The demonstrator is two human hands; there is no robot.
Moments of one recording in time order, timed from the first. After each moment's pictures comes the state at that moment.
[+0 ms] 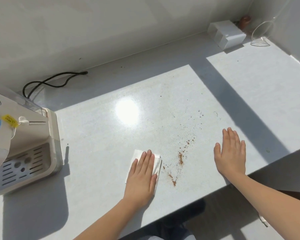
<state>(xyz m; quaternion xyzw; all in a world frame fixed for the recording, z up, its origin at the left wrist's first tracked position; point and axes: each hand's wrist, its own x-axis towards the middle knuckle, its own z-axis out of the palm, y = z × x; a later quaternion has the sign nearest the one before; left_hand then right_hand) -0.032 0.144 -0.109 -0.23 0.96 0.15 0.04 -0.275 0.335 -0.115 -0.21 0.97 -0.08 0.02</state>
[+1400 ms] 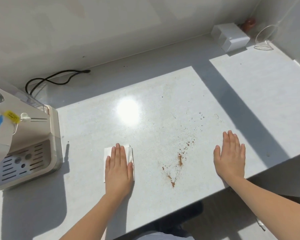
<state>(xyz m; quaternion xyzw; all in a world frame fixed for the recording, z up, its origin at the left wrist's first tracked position) -0.016 0.097 -0.100 -0.40 0.90 0.16 0.03 -0.274 0.334 -0.110 -0.21 0.97 -0.08 0.03</state>
